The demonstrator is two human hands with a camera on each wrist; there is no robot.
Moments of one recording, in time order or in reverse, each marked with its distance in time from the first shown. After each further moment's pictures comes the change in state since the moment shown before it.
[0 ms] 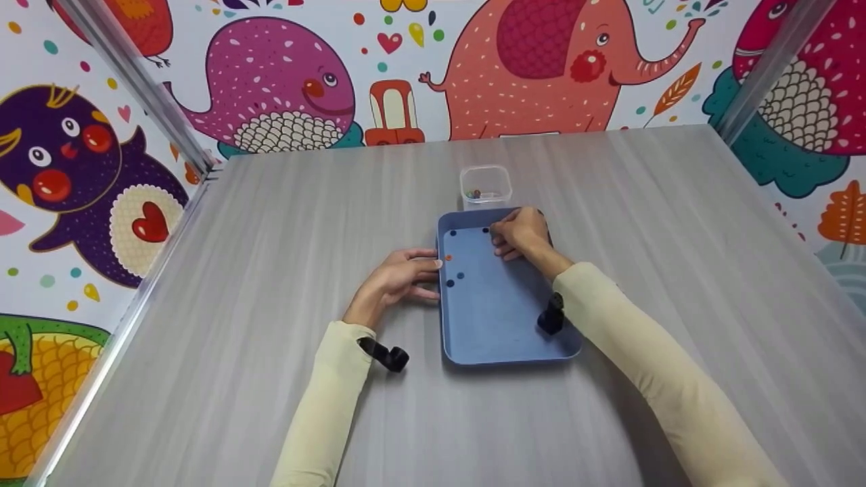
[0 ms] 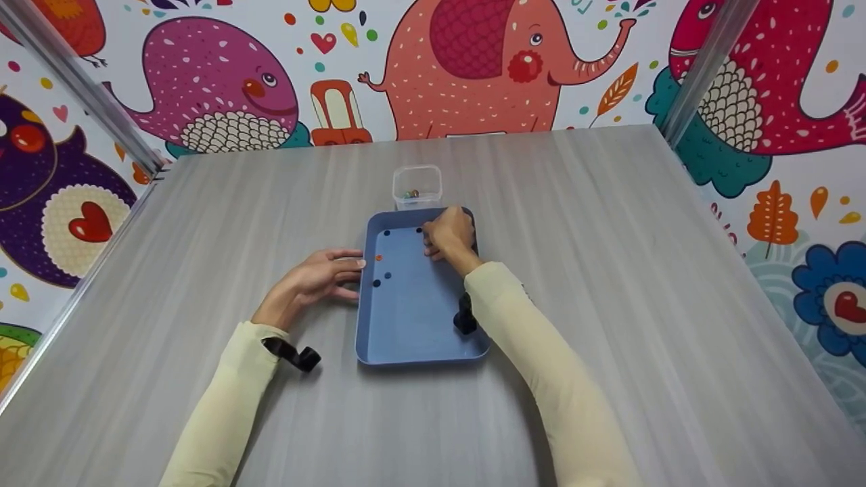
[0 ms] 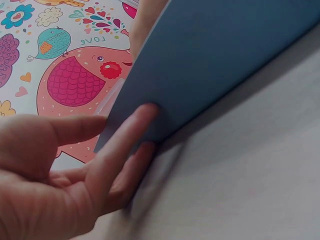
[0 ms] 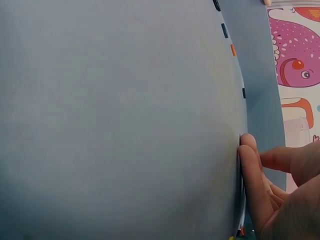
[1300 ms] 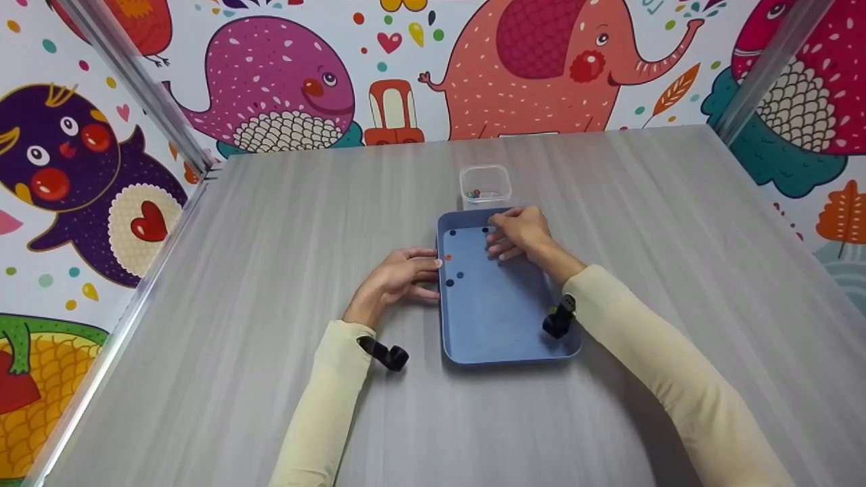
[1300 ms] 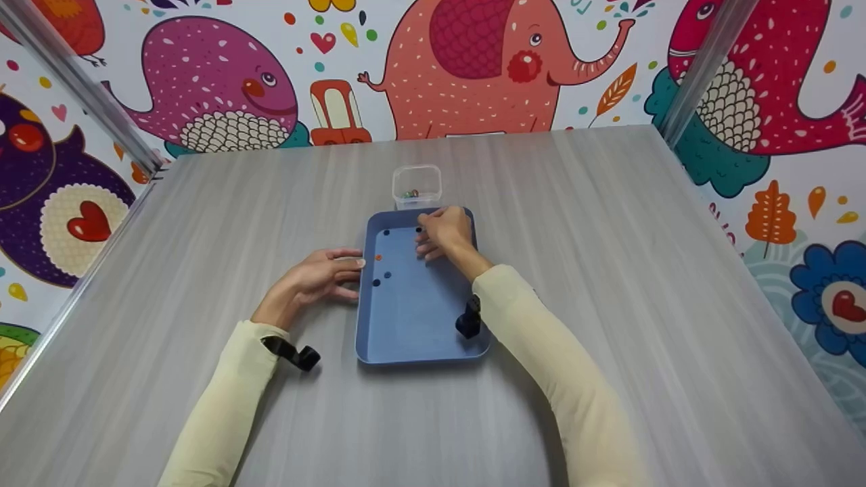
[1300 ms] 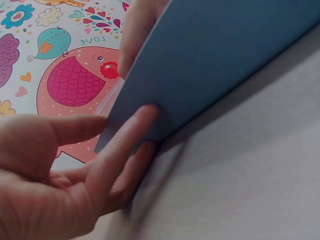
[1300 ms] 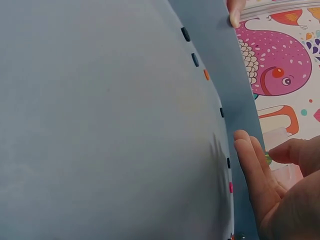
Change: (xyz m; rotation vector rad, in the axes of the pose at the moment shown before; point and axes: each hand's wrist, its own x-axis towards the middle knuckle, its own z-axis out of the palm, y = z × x) left_hand 0.000 0.001 0.000 -0.019 -0.004 -0.011; right_hand -0.013 -0.006 -0.009 0.221 -0.105 0.010
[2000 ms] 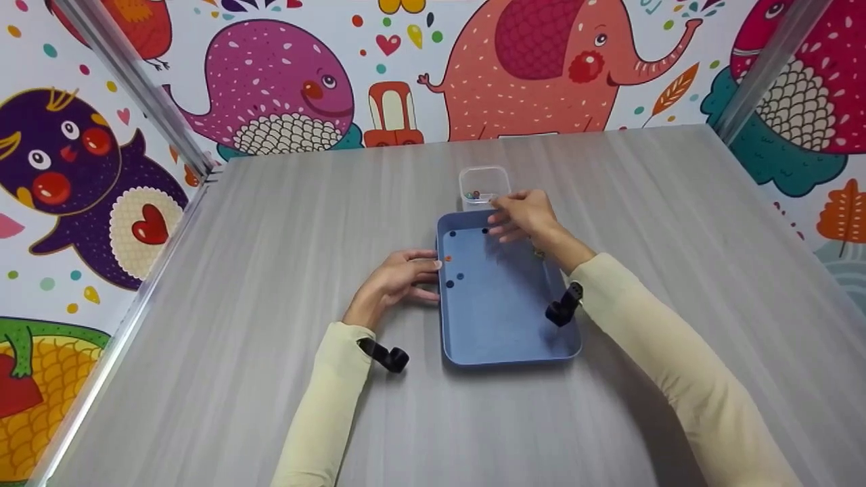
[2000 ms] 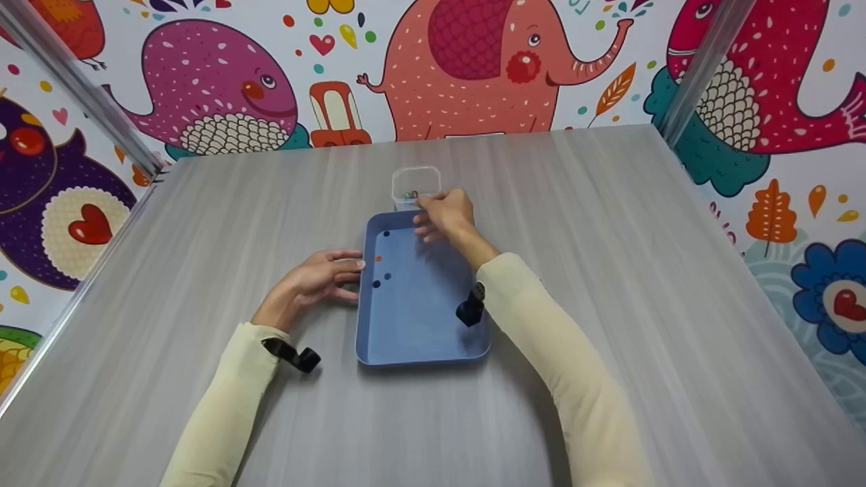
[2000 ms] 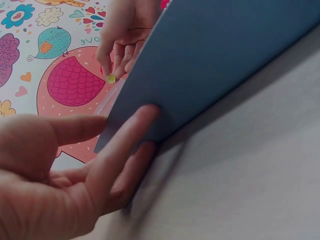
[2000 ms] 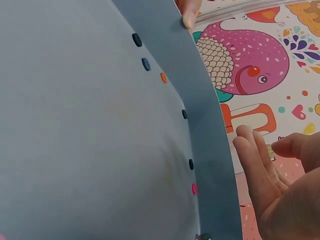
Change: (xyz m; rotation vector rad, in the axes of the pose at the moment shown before) left_hand 0.001 0.000 0.000 0.015 0.025 -0.002; right_hand -0.002 -0.026 -0.013 0.052 0.007 -0.031
